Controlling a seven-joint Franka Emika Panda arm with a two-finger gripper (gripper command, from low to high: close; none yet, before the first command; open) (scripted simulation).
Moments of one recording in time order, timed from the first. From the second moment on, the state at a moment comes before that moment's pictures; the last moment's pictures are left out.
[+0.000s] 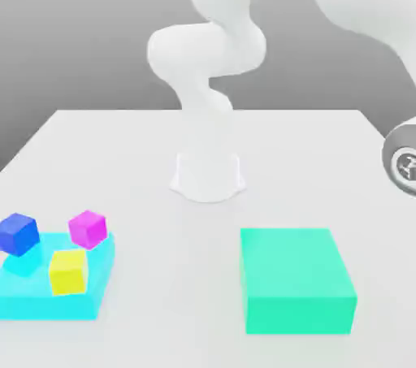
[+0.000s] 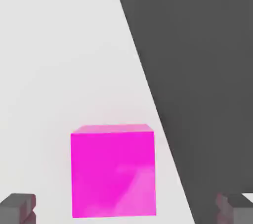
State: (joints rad) arm 0.39 0.61 0.18 -2.00 -0.20 2.59 0.22
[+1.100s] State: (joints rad) arm -0.21 -0.23 -0.25 -2.69 -0.16 2.47 1.02
